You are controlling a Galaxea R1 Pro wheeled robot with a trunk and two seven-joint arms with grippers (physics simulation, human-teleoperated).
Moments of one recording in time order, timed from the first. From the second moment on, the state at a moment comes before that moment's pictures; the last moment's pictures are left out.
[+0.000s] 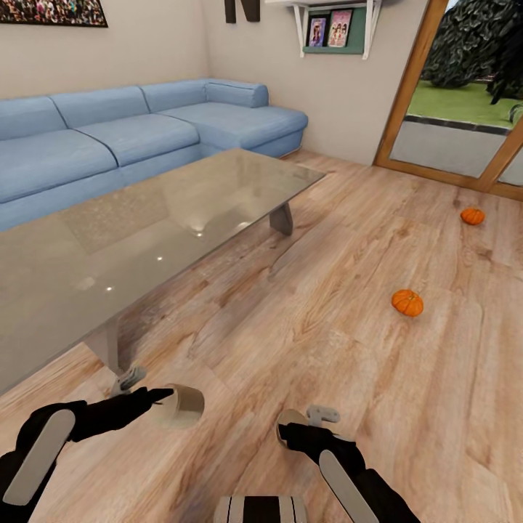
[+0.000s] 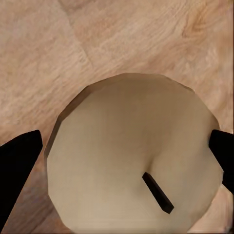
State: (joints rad) left arm -0.30 0.29 0.09 -1.38 0.91 1.00 -0.06; right arm -0.33 -0.02 0.48 -1.16 -0.73 0.51 -0.42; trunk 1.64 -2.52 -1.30
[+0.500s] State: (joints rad) left arm -0.21 0.41 0.08 -1.39 1.15 0.99 -0.37; right arm -0.33 -0.02 0.48 -1.16 -0.73 0.51 -0.41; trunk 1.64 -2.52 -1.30
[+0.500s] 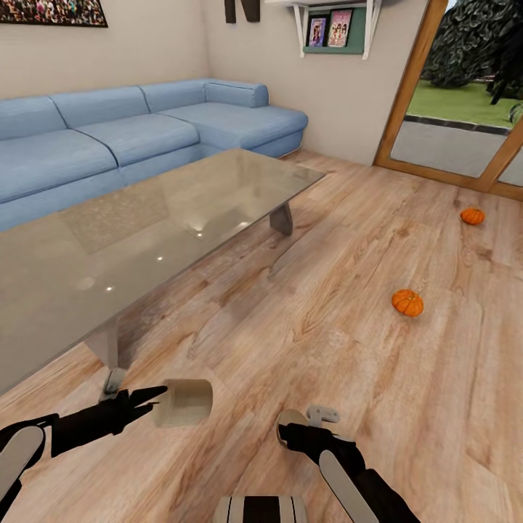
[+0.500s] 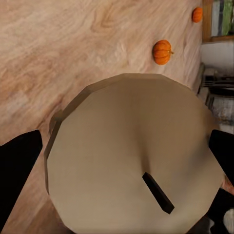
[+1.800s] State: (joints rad) left arm -0.20 0.46 0.08 -1.38 1.14 0.99 -0.55; right arm -0.33 -0.02 0.48 -1.11 -0.73 0.44 -0.41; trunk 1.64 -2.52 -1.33
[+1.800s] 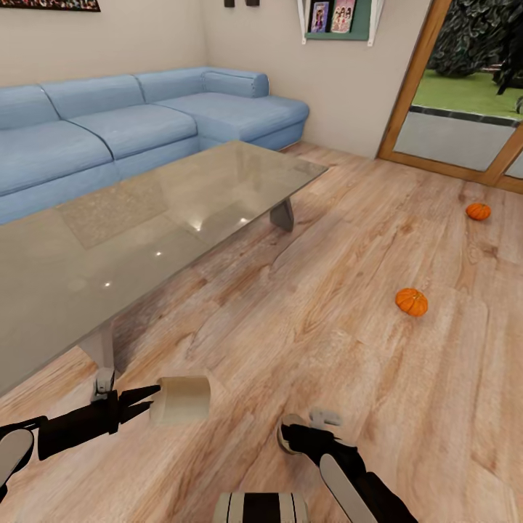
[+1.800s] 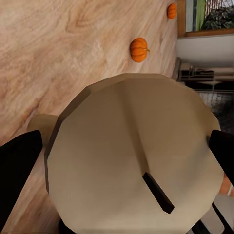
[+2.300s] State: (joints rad) left arm -0.20 0.46 0.08 -1.38 1.14 0.99 -0.55; right arm -0.33 -0.02 0.48 -1.06 -0.73 0.38 -0.41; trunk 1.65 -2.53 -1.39
